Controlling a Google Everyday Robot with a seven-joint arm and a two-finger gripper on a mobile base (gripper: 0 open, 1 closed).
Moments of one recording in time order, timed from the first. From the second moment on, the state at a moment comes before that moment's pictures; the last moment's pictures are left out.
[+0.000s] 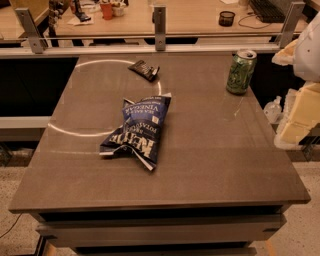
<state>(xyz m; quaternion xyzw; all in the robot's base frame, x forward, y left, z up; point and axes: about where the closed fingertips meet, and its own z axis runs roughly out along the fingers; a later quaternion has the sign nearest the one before) 0.438 -0.217 0.976 -0.60 0.78 -0.03 0.16</state>
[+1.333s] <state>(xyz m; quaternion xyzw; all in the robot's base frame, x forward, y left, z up) 0.444 -0.269 0.971 -0.43 0.86 0.02 0.29</state>
